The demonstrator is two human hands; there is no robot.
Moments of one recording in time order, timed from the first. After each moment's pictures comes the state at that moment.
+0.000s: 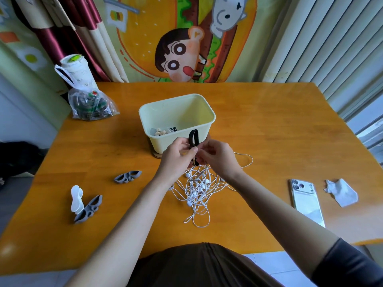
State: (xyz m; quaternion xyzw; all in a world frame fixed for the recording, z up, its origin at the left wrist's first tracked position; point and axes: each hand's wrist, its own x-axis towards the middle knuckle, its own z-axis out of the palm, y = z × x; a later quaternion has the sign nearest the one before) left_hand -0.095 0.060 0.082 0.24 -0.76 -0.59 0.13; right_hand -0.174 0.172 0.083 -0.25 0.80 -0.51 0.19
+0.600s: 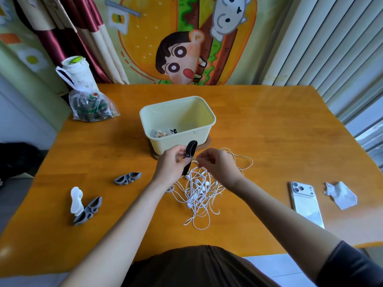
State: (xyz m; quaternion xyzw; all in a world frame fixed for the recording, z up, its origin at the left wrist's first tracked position) left_hand -0.092 0.048 0.064 0.23 -0.81 -0.53 0.11; right_hand -0.173 0.179 0.077 -0.32 0.85 -0.39 0.17
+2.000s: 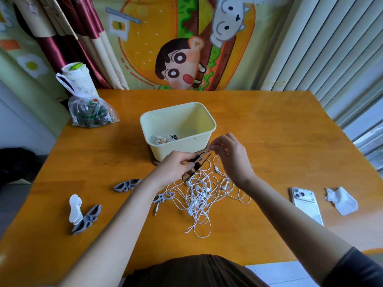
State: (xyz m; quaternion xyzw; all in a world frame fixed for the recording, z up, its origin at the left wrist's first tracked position) left_hand -0.095 0.035 0.093 0.13 -0.82 -0.56 -0.03; right_hand -0.199 0.181 0.092 -0.35 0.83 -0.42 0.00
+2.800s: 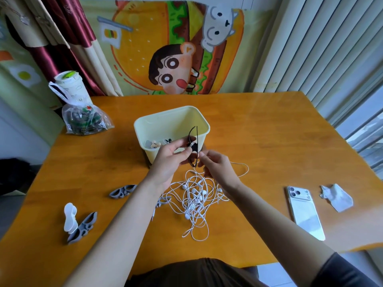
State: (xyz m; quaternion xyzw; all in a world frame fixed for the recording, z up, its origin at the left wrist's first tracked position) left_hand -0.106 0.050 0.102 0.17 -0.63 -0.75 0.10; right_hand -0.175 0.176 0.086 -0.19 0.73 -0.61 0.26
